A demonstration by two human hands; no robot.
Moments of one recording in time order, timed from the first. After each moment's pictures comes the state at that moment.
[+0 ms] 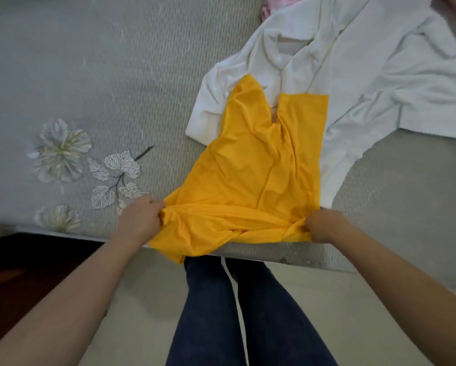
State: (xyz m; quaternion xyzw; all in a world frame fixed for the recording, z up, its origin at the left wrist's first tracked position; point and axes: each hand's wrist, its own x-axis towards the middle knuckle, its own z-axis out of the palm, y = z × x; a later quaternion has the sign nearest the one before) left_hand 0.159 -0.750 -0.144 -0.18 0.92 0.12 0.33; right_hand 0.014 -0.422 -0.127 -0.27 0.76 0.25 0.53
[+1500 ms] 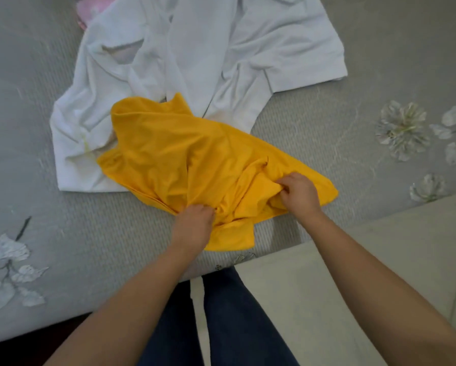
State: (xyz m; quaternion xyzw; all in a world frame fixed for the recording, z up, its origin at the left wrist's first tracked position) left_hand 0.044 -0.499 -0.150 0.07 0.93 0.20 0.30; right_hand -0.002 -0.274 -0.149 0.04 0.96 -0.18 0.21
